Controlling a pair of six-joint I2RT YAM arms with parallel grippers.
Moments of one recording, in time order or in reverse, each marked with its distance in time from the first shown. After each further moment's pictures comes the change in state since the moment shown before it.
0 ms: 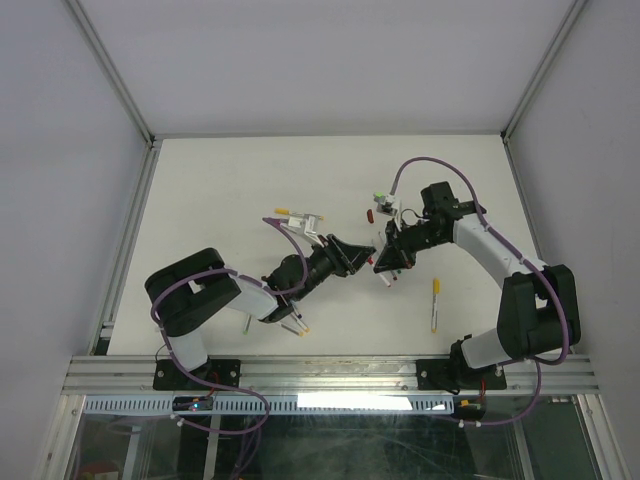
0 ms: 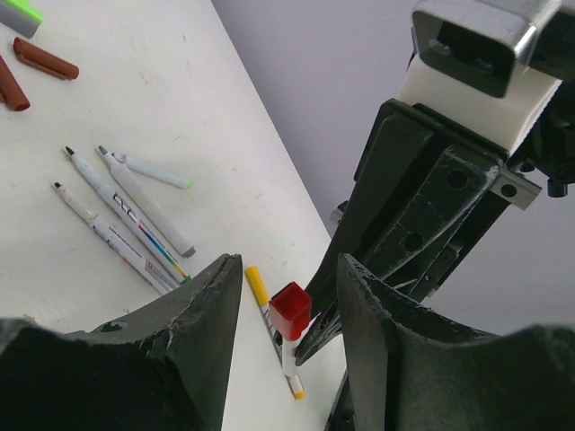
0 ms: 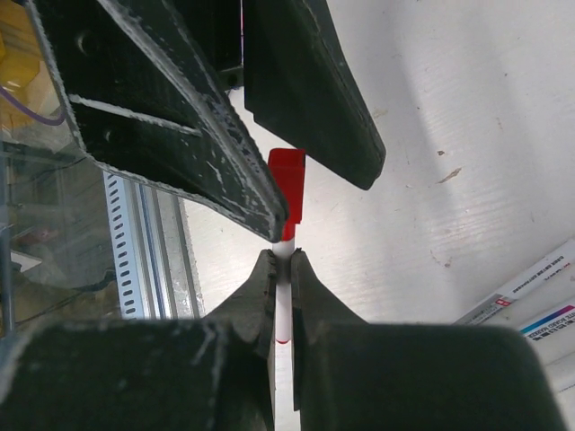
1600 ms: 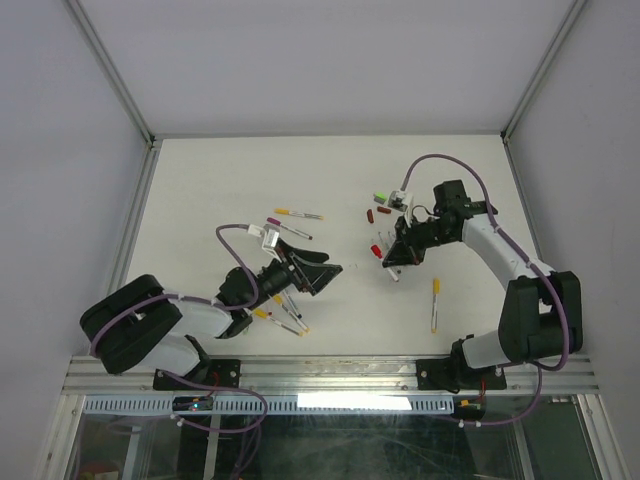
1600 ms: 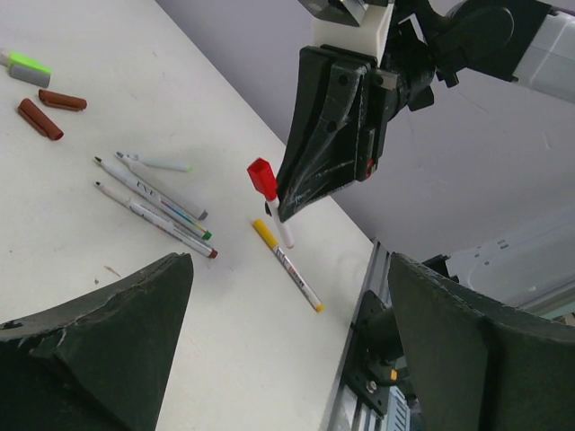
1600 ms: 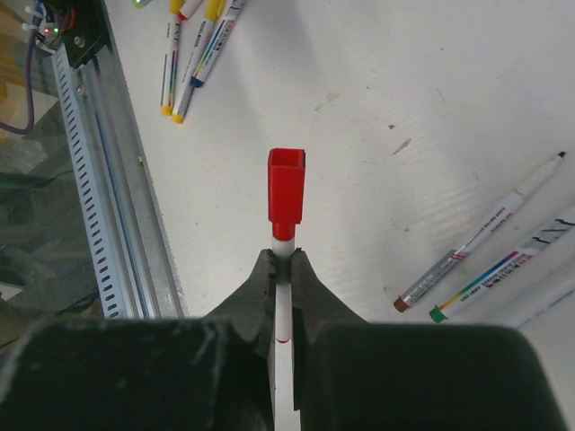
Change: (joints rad) left arm 0.147 -0.404 -0.354 0.038 0.290 0.183; right arm -0.079 -0.032 0.000 -0.005 0.054 0.006
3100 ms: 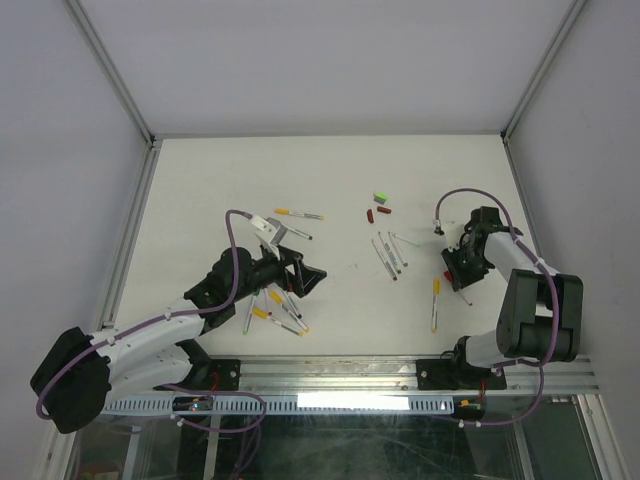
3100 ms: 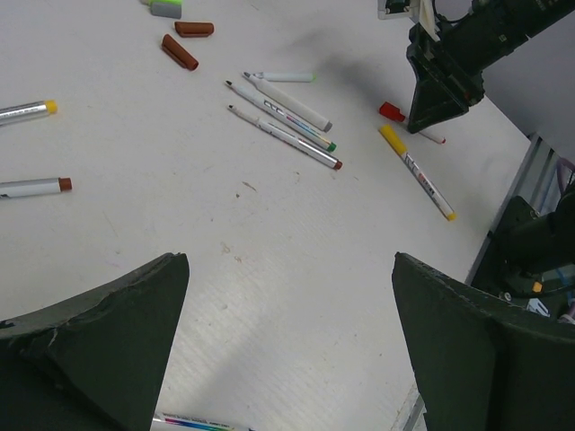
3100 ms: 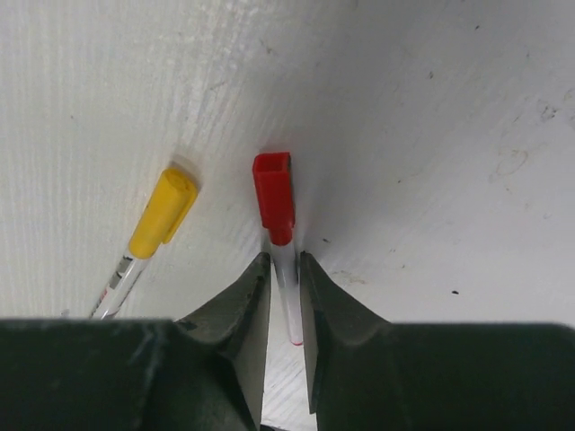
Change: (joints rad) left arm 0.084 -0.394 0.162 -0.917 0.044 0.379; right arm -0.296 0.002 -0.227 0.087 0.815 0.075
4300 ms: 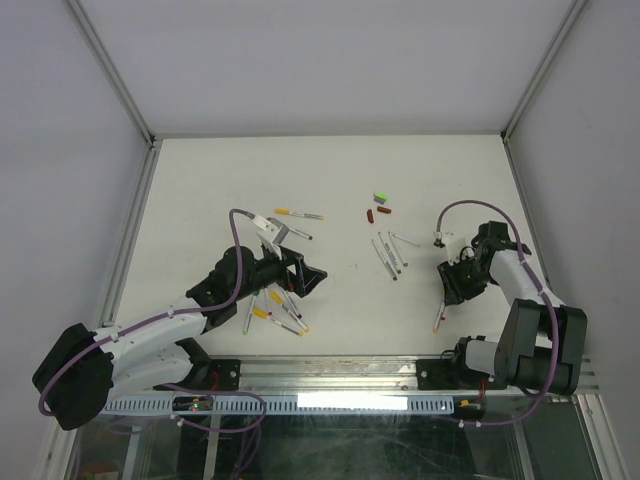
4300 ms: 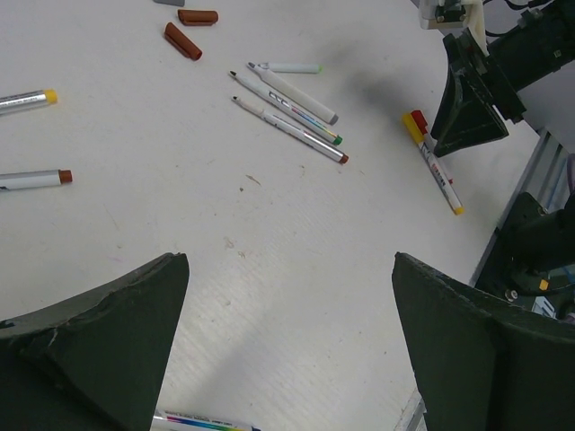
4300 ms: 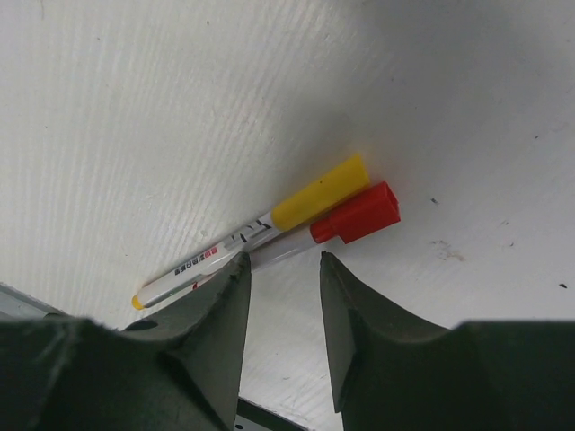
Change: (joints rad) left arm 0.001 0.030 0.005 -0.001 0.000 0.001; right arm -0.051 -0.171 -0.101 -0.089 -0.166 -0.109
